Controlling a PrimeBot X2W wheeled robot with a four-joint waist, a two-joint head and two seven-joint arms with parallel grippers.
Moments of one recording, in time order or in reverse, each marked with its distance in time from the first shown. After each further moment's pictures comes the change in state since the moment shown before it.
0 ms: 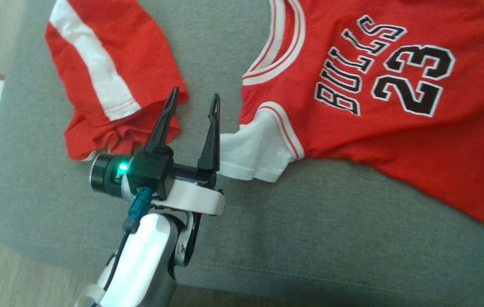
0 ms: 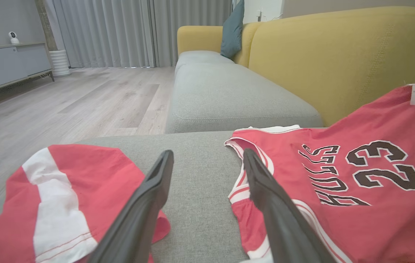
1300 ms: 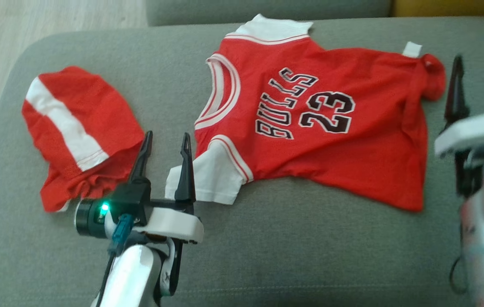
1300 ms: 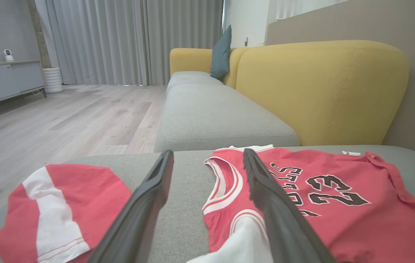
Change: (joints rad) left arm 0.143 0.000 0.084 0.033 -0.010 0.015 0.000; right arm 0.350 0.290 0.040 -0.162 0.298 0.000 -0.291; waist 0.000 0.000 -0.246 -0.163
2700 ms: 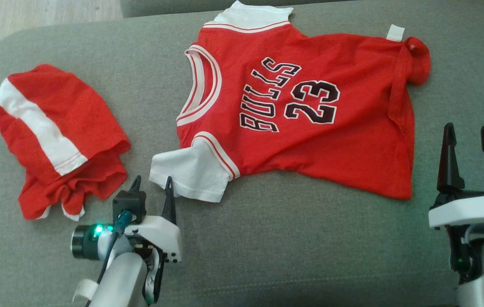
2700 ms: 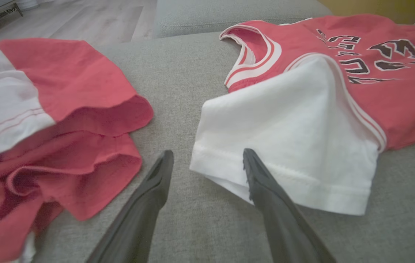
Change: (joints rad) left arm -0.096 0.002 0.041 0.495 -0.031 -0.064 0.005; right arm 0.469 0.087 0.040 -0.547 0.202 0.000 0.139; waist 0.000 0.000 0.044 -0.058
